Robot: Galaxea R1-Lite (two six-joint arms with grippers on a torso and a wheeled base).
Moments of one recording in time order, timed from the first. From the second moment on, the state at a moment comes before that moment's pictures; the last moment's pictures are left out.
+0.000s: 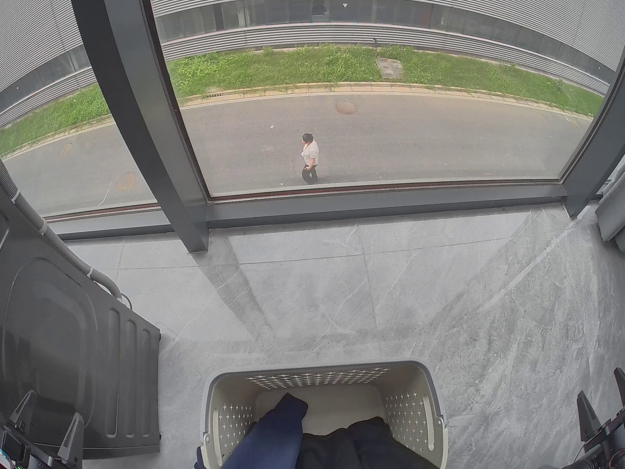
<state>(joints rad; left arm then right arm) -0.01 0.02 -0.02 0.01 0.01 -0.06 -0.01 0.02 -0.02 0.00 0.01 -0.01</state>
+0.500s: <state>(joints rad) -0.01 0.02 -0.02 0.01 0.01 -0.06 -0.01 0.02 -0.02 0.00 0.01 -0.01</state>
